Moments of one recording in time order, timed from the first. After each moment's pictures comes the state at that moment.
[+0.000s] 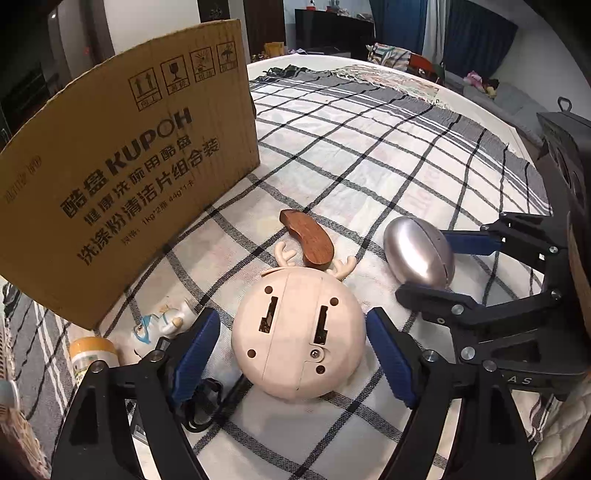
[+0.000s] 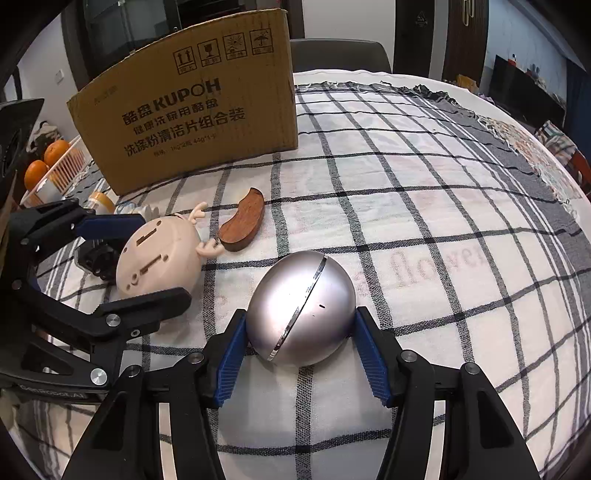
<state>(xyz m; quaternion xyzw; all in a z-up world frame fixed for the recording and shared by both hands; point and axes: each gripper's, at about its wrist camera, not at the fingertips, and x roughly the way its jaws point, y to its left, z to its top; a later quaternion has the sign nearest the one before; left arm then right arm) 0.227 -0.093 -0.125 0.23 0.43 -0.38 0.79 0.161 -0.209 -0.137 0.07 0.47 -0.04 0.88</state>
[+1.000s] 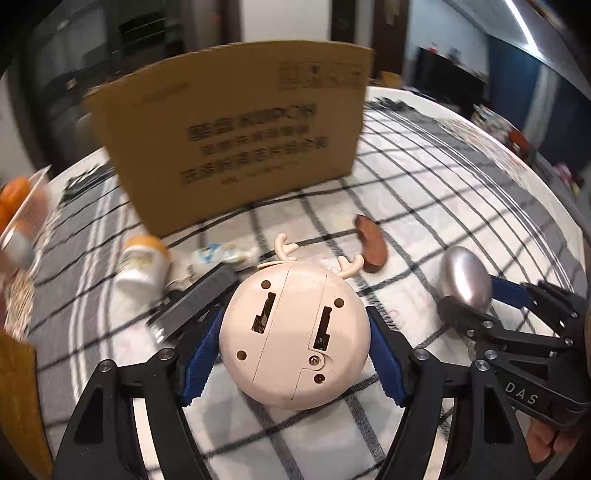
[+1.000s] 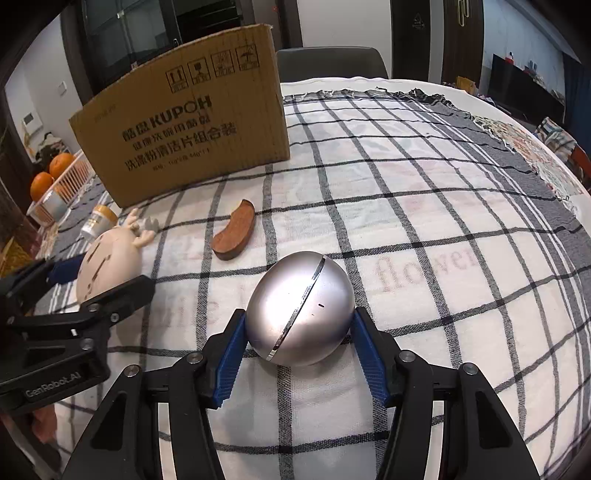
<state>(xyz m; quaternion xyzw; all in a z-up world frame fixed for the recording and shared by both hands) 0.200 -0.056 -0.118 0.09 0.43 -0.19 0.88 0.155 -0.223 -0.132 0.09 0.45 -0.03 0.89</state>
